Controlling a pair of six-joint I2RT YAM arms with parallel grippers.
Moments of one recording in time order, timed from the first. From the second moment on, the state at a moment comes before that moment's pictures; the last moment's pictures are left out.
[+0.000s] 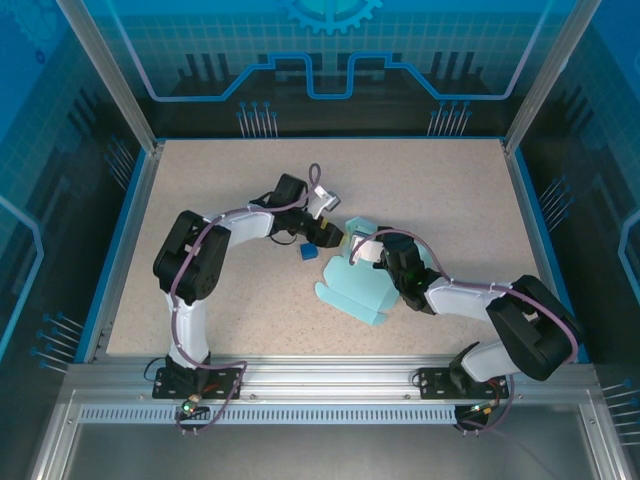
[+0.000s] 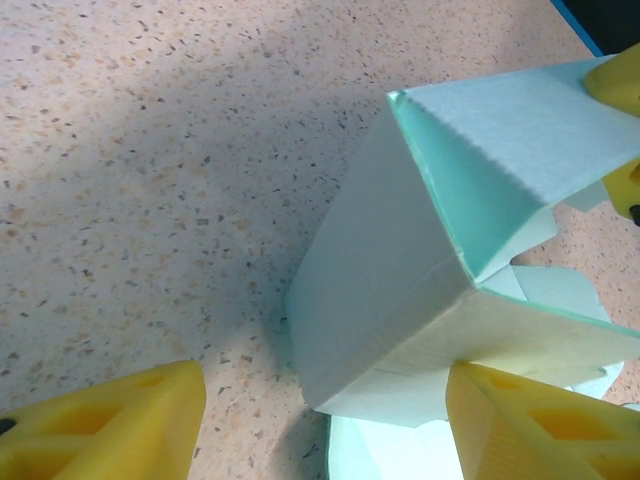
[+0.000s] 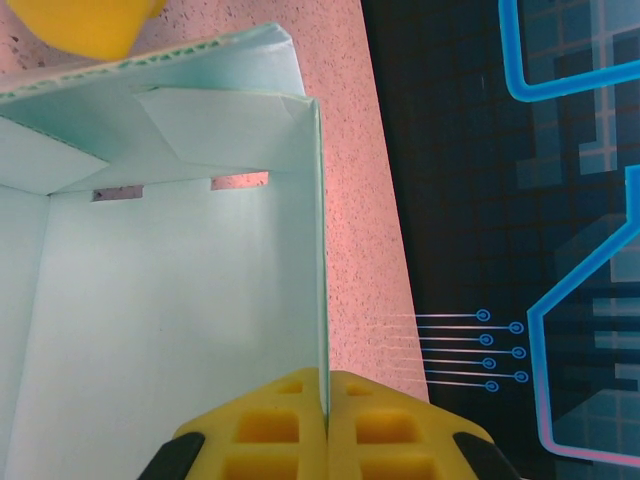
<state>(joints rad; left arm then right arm) -0.42 2.00 1.26 -0.15 0.75 0.05 0.62 1.42 0.50 0.50 0.42 -1.09</state>
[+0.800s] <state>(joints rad) -0.48 2.00 1.21 0.01 0.73 0.00 0.62 1.40 0.50 0.47 0.41 -1.08</state>
